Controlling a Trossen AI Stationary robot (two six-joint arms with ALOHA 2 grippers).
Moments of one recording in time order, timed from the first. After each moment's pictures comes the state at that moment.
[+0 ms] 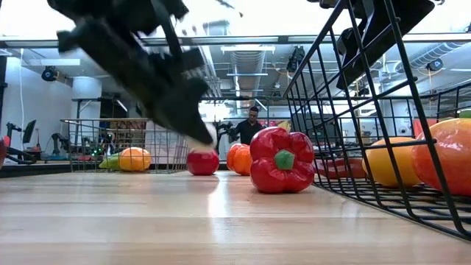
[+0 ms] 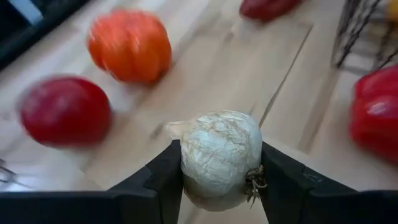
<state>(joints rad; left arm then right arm) -0.28 1.69 0.86 -0.08 -0.71 -0.53 0.36 1.44 1.07 -0.69 0.19 0.43</state>
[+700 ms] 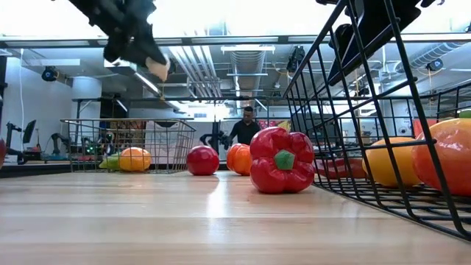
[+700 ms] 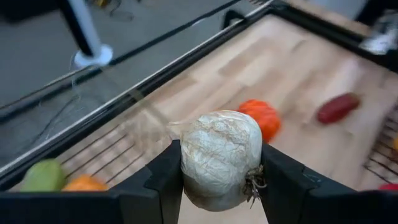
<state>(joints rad) 0.25 0.95 0.86 -0.53 -0.37 -0.36 0.36 1.44 1.07 -0.66 0.26 0.38</state>
